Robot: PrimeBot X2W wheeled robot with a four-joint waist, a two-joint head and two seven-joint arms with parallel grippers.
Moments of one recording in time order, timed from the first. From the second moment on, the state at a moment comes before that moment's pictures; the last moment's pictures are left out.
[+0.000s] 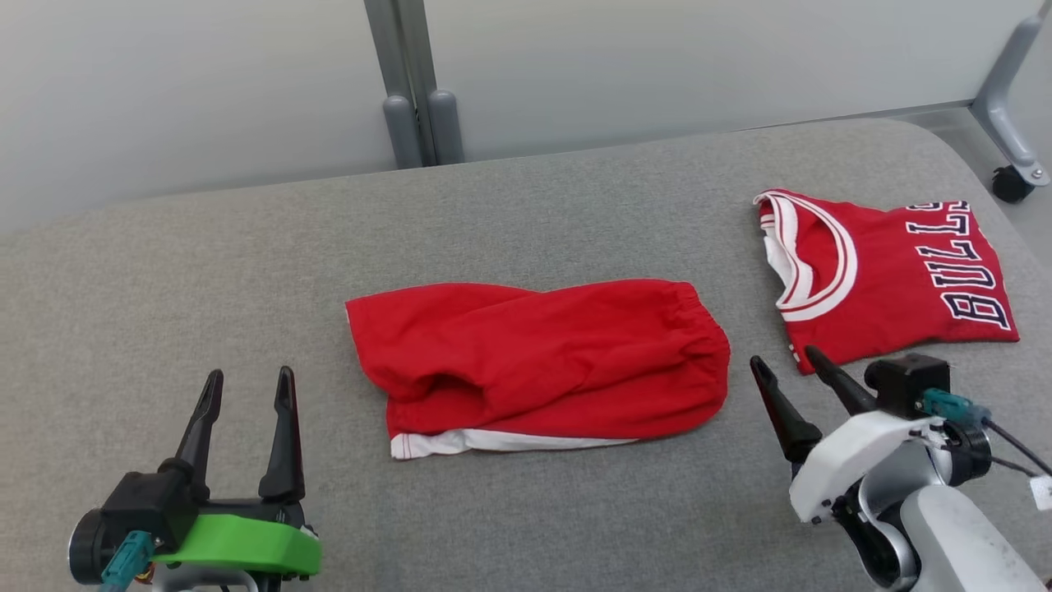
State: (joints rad) left arm -0.01 0.24 -0.20 0.06 -0.41 0.05 -0.26; right arm -0.18 -0.25 0.22 0.28 0.41 0.13 -0.03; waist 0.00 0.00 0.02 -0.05
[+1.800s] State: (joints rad) left arm -0.18 0.18 -0.24 0.22 -0.38 -0.03 -0.26; right arm -0.64 -0.22 0.24 0.66 0.45 0.13 0.35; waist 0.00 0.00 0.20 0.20
